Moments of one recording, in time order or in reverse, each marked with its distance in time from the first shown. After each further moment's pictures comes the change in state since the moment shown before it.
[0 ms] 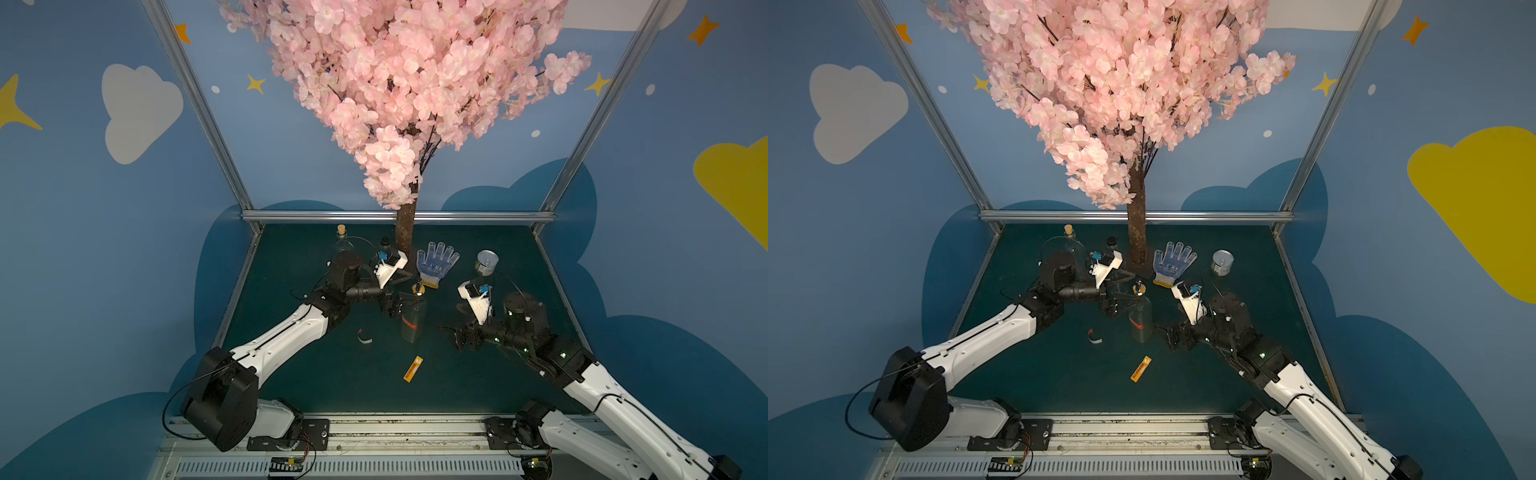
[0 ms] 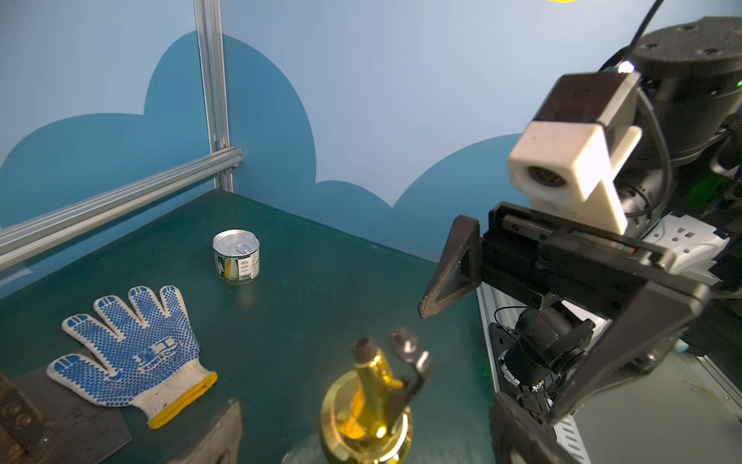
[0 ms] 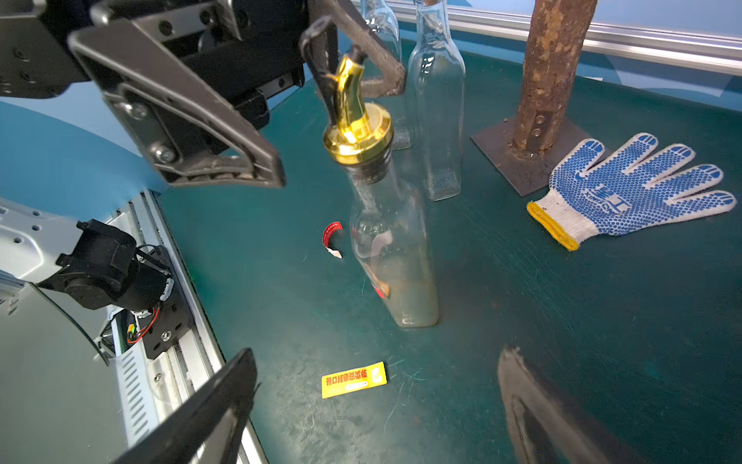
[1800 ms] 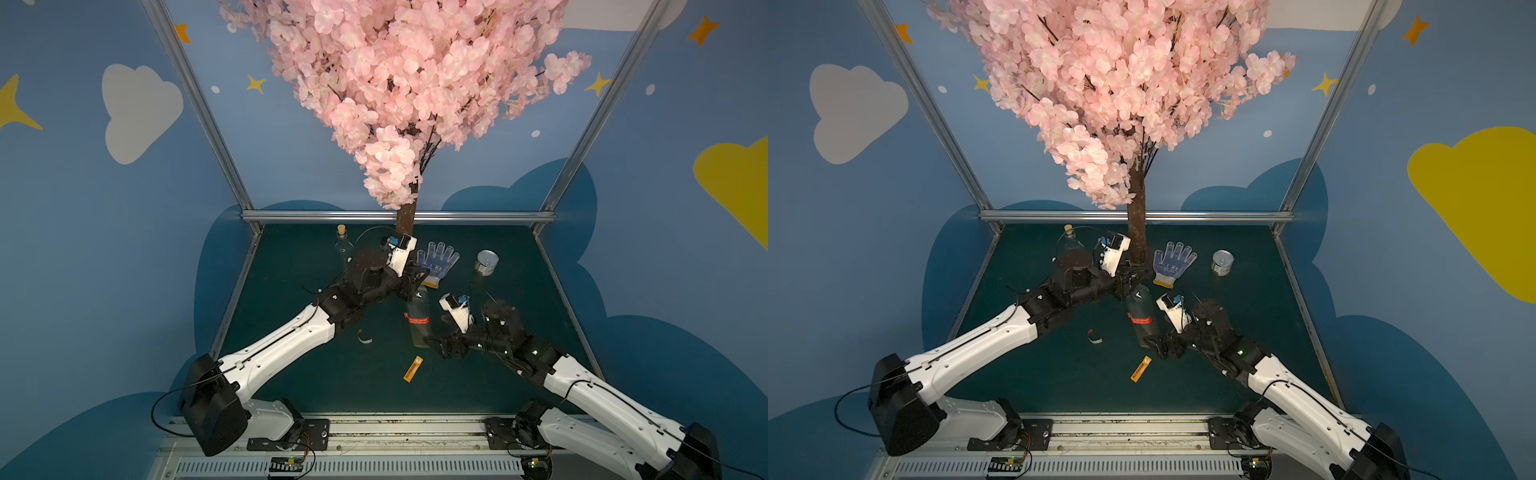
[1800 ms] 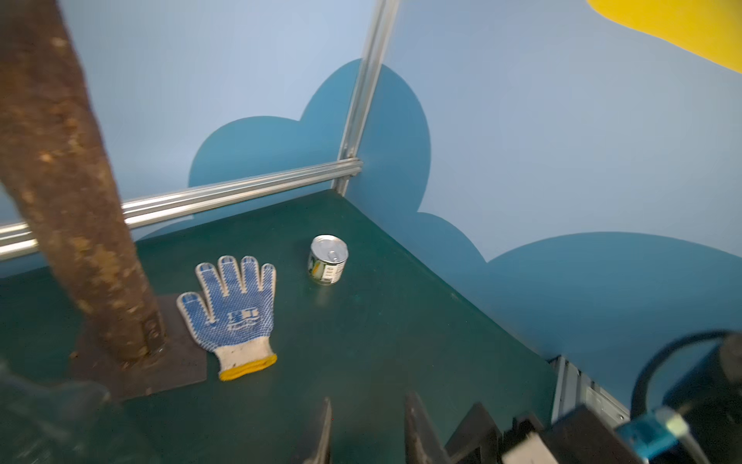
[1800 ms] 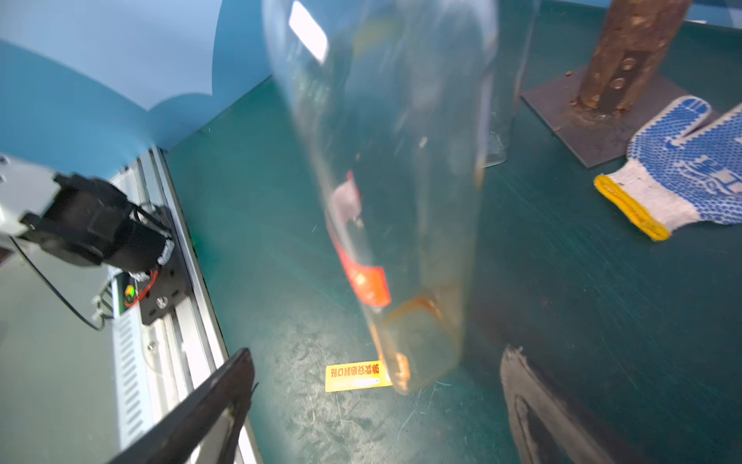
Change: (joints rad) left arm -0.209 -0.066 0.186 -0.249 -0.695 -0.290; right arm 0.088 0.110 -0.156 0.198 -0.033 -0.037
